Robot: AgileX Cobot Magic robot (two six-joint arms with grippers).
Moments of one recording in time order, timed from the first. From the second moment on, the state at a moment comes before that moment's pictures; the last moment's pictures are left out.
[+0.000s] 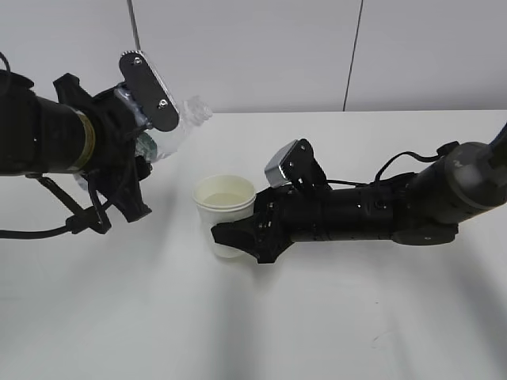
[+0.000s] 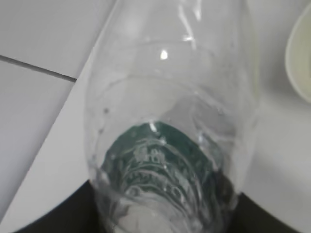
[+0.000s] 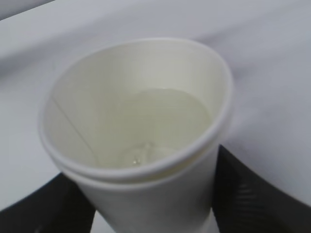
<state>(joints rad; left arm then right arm) -0.58 1.60 -0.92 1.28 0.36 -0.55 0.31 2.17 -1.04 -1.10 -0.90 0.64</state>
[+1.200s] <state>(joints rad) -0.32 1.61 -0.92 1.26 -0.12 -1.05 0.31 2.17 -1.04 -1.10 -0.90 0.66</state>
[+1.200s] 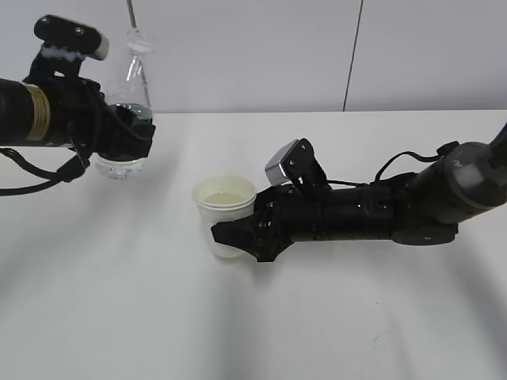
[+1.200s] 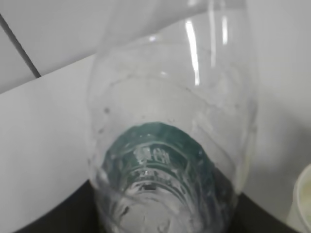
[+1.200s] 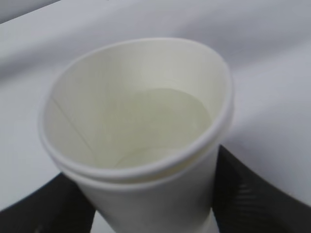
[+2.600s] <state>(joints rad) -0.10 2.12 -0.93 0.57 -0.91 -0.30 0.31 2.17 -1.04 -1.03 -0.89 0.66</state>
